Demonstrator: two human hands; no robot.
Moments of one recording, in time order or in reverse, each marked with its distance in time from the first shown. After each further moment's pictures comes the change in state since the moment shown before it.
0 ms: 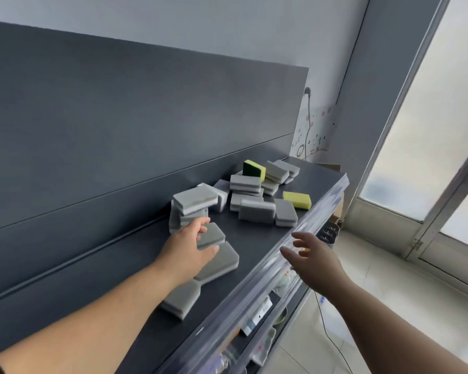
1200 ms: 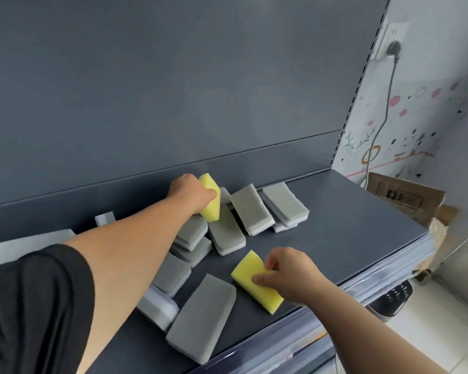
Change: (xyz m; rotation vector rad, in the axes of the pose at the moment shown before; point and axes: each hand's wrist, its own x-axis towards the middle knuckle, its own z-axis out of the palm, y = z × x) left_hand 0.411 0.092 0.147 0.332 0.273 -0.702; right_hand 0.408 0.102 -0.032 -0.298 -0.635 -0.320
